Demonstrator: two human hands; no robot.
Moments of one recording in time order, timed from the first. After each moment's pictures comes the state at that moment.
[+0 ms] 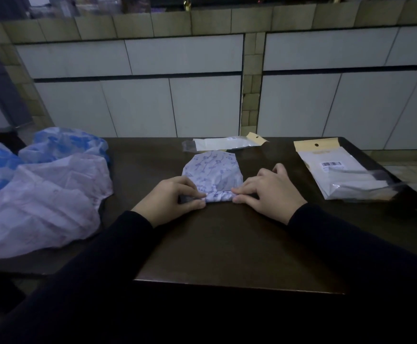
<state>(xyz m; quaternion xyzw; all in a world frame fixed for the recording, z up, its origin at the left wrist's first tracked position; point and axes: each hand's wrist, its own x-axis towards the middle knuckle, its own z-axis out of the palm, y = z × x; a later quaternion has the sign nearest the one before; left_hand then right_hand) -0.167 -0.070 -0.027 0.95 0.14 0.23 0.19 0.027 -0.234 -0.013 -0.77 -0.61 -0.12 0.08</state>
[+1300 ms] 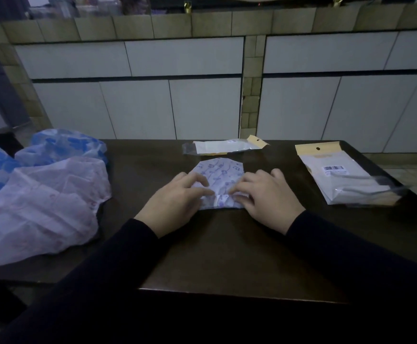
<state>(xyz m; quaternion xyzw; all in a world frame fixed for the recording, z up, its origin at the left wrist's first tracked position) -0.162 -0.080 -0.024 0.96 0.07 0.27 -0.02 0.007 -0.233 -0.006 -0.76 -0.62 -0.14 0.13</state>
